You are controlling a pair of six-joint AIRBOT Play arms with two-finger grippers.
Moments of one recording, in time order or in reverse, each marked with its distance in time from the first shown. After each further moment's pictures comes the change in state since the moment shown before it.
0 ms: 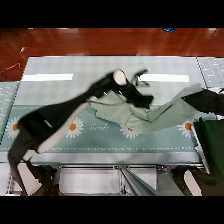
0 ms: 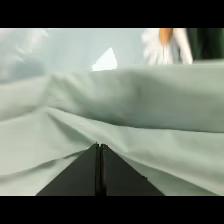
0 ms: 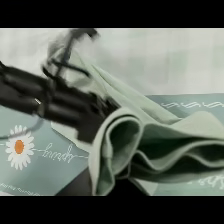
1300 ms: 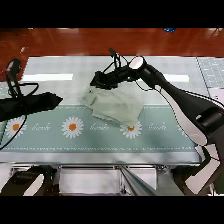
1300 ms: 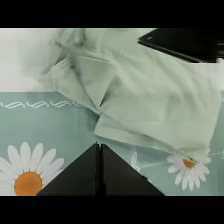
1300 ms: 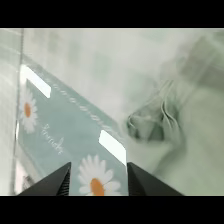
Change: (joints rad) left arm 0.640 1.227 -1.061 0.311 0.150 -0.025; right arm 0.705 -1.255 0.758 0.318 -0.365 -0.044
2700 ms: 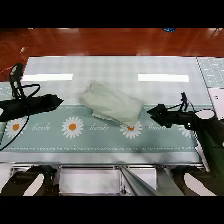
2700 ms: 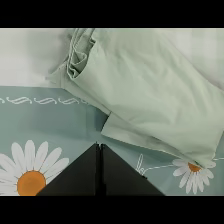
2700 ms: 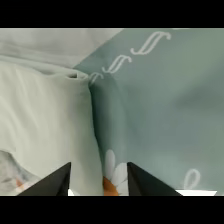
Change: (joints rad) left arm 0.025 -0.014 -0.034 -0.023 0.003 0.020; right arm -0.525 0.794 -1.255 0.079 -0.200 -0.052
